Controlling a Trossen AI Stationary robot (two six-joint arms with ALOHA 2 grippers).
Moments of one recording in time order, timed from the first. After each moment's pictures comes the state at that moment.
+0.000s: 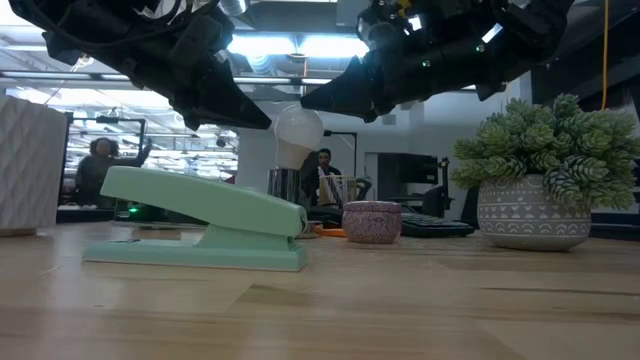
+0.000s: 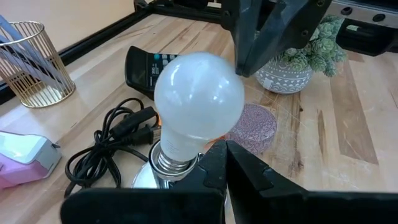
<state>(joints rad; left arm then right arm) -0.23 1.35 0.51 0.40 -0.53 -0.28 0.03 1.72 0.80 0.70 0.04 -0.06</state>
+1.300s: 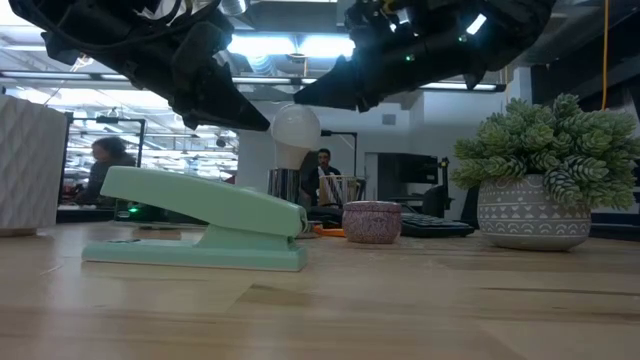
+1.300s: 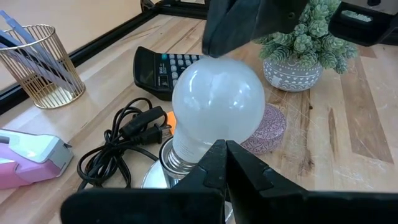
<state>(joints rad) -0.23 1.35 0.51 0.39 -0.56 -0.27 0.00 1.72 0.88 0.61 0.10 -0.13</state>
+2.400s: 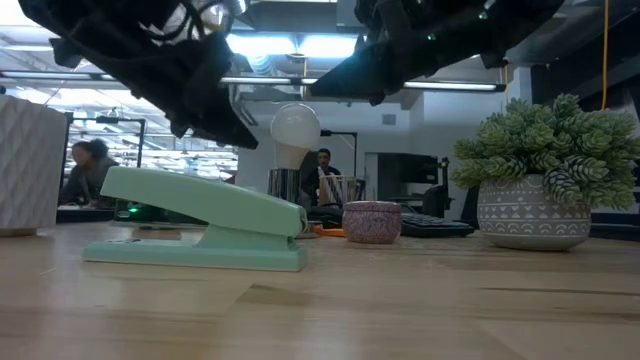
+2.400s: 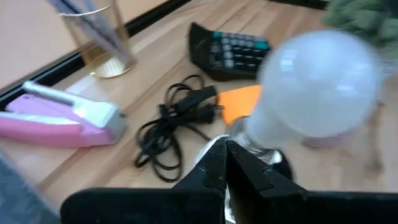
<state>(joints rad) -0.15 1.33 0.51 0.25 -0.62 -0.35 0.05 1.62 0.88 0.40 0.05 -0.06</state>
